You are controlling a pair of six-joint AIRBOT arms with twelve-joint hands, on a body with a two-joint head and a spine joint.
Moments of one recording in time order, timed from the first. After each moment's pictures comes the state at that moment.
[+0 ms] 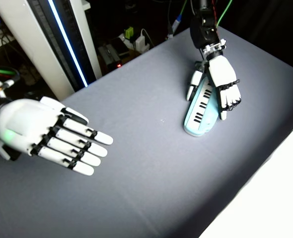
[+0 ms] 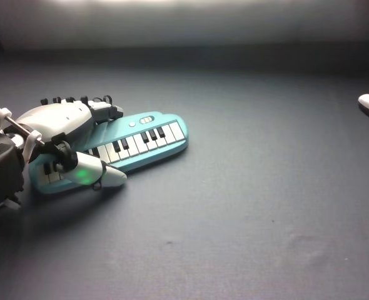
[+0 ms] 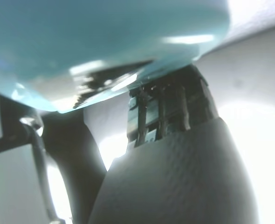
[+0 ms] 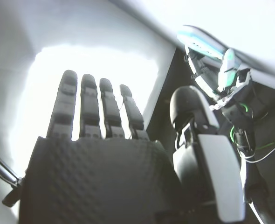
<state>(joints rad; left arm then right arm) 0.87 -1.19 1.38 -0.44 -0.51 0.96 -1.07 -0.80 0.83 0.38 1.14 -1.16</state>
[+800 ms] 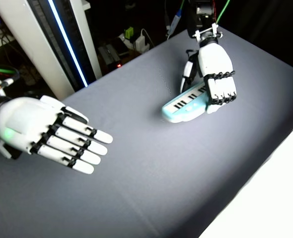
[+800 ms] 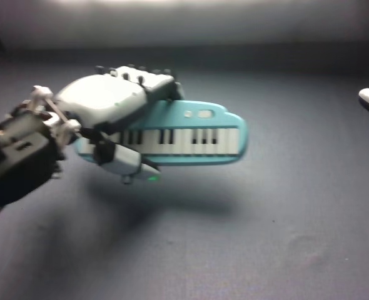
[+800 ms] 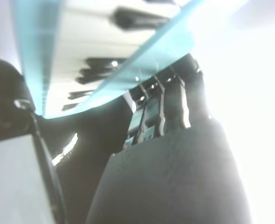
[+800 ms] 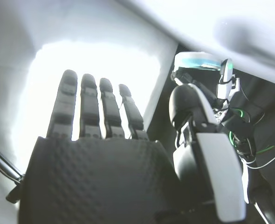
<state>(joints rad) 0.72 -1.20 1.30 -0.02 -0.55 0.80 -1.07 -0.79 0.82 0.38 1.17 -1.14</state>
